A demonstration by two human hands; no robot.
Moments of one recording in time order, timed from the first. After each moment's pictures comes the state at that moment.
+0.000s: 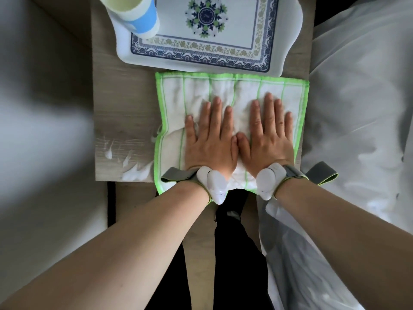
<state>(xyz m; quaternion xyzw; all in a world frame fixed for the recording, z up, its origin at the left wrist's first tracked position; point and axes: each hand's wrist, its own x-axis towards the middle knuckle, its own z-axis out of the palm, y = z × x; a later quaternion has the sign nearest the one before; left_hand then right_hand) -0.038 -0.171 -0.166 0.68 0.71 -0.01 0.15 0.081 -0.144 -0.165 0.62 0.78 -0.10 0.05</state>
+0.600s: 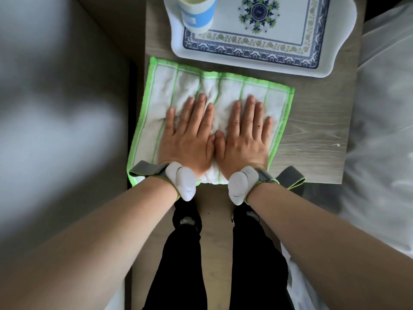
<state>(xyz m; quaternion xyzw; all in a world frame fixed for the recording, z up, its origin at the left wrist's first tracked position) -0.174 -0.198 -0.168 0.72 0.69 -0.02 0.09 -0.057 -0.180 -0.163 0.66 0.73 -0.14 0.05</state>
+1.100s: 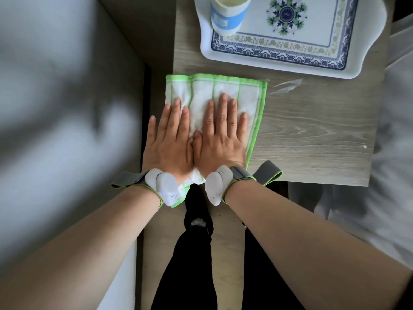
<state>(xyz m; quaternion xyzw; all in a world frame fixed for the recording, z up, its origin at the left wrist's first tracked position) -0.243 -0.222 -0.166 0.67 0.73 0.00 0.12 -0.140 -0.192 -0.162 0.62 0.77 -0.17 0.04</state>
